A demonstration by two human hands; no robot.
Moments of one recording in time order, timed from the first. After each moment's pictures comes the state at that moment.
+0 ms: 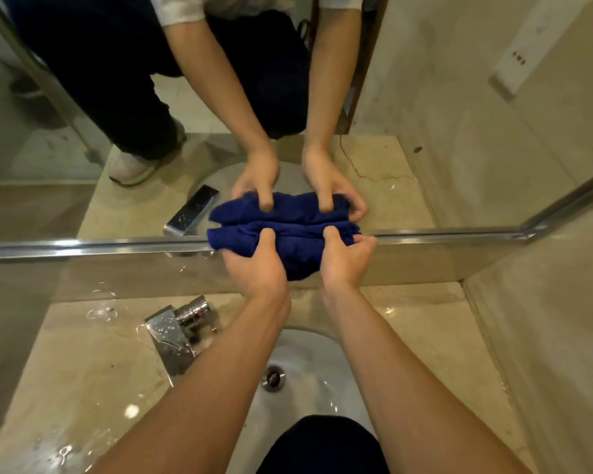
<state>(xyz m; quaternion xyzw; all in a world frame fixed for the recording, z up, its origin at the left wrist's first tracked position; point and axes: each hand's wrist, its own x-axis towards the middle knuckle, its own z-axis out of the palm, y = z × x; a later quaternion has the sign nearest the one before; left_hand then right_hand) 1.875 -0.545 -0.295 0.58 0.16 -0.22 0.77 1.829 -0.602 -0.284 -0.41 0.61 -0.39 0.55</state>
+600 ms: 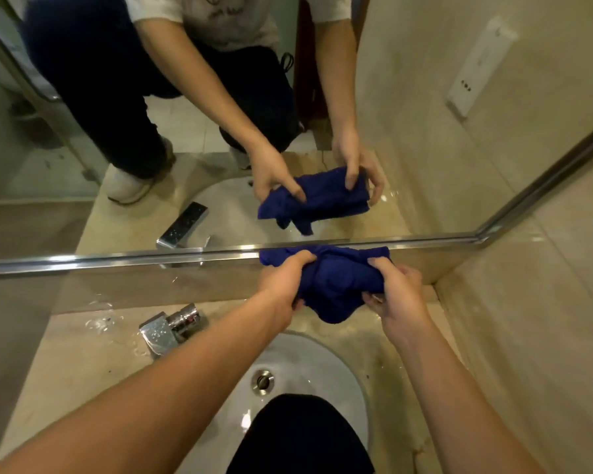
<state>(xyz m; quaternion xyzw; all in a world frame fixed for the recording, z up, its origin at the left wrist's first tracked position) 1.832 -0.550 -0.243 0.66 0.09 -0.49 0.57 1.702 -0.632 -0.241 -0.34 0.59 -0.29 0.68</state>
